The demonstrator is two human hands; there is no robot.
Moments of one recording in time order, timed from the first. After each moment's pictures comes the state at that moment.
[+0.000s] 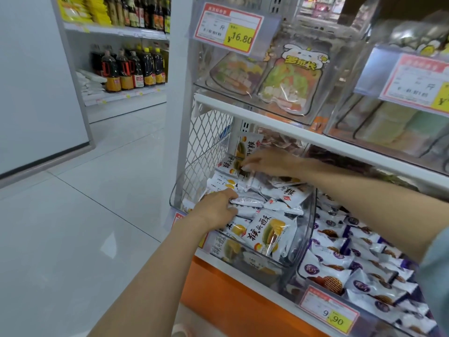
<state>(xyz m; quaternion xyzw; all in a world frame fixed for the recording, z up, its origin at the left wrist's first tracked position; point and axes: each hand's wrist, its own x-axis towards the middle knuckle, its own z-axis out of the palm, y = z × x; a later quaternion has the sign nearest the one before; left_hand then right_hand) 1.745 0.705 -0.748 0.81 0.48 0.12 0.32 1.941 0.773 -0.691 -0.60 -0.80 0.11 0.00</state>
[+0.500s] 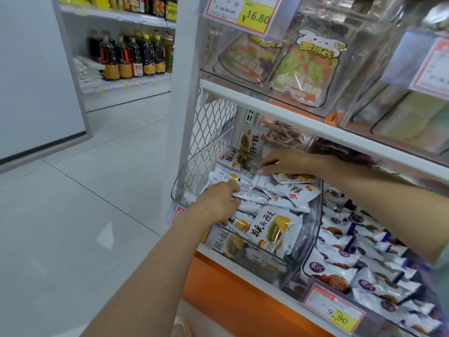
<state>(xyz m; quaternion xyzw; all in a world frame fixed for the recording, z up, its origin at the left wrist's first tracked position) 1.744 0.709 -0.747 0.81 0.48 0.12 0.31 1.966 0.775 -0.695 -0.64 -0.74 0.16 -0.07</state>
